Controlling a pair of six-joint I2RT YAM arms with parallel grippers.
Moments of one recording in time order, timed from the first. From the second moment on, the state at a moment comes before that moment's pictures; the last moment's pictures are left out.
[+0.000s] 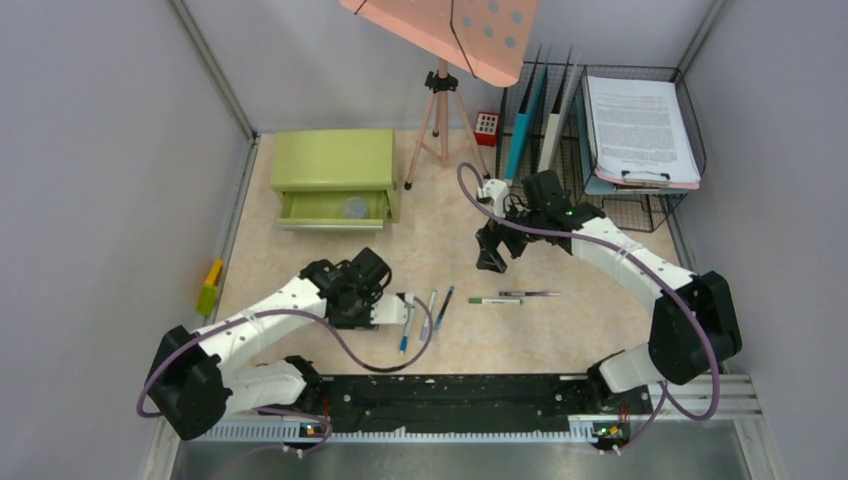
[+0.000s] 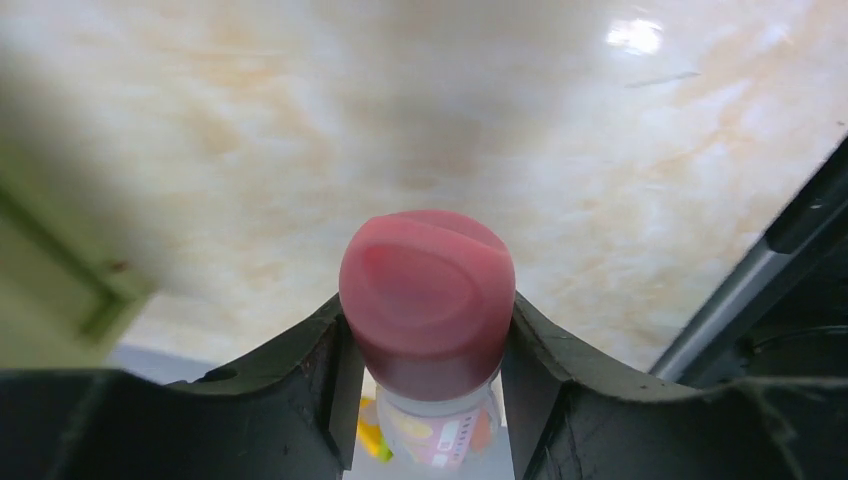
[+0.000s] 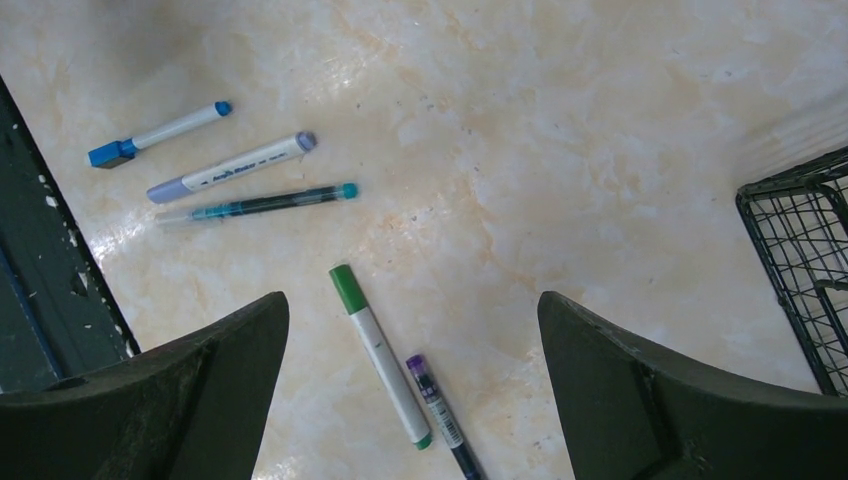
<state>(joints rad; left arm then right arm) -0.73 1.15 0.67 -0.97 -0.15 0.88 0.45 1.44 1.05 -0.49 -0.54 -0.34</state>
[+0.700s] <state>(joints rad) -0.45 1.22 1.21 -0.91 -0.25 1.15 0.45 1.43 1.02 -0.46 -0.52 -0.34</state>
